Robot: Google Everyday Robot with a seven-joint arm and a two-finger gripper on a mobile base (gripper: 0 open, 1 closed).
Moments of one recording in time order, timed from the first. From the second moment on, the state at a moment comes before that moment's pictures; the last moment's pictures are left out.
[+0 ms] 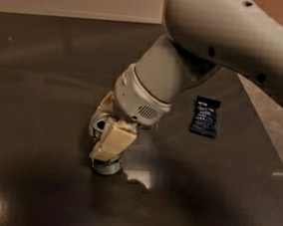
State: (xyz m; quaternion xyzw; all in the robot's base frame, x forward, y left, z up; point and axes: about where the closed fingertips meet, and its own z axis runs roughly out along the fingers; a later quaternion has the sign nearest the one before) arm 0.387 0.072 0.903 -0.74 0.60 0.23 0.21
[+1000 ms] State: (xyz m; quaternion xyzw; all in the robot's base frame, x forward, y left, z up) arm 0.491 -0.046 0.907 -0.55 0.78 0.16 0.25
